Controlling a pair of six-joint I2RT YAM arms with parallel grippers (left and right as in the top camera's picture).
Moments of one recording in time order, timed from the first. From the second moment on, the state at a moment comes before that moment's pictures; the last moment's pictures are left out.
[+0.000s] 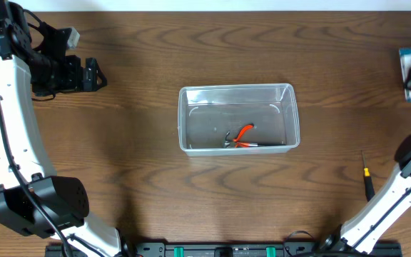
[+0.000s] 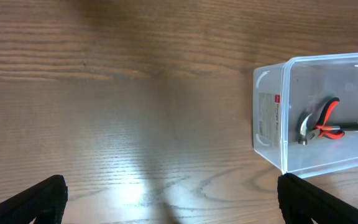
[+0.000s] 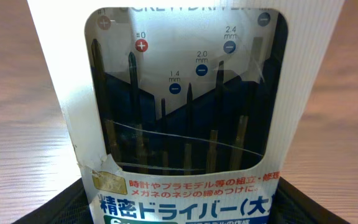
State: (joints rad) left arm 0.30 1.83 2.02 -1.55 0.35 0.29; right arm -0.56 2.33 2.30 -1.28 -0.06 -0.61
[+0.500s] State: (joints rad) left arm 0.30 1.83 2.02 -1.54 0.35 0.29; right arm -0.01 2.01 2.31 -1.40 -0.10 -0.67
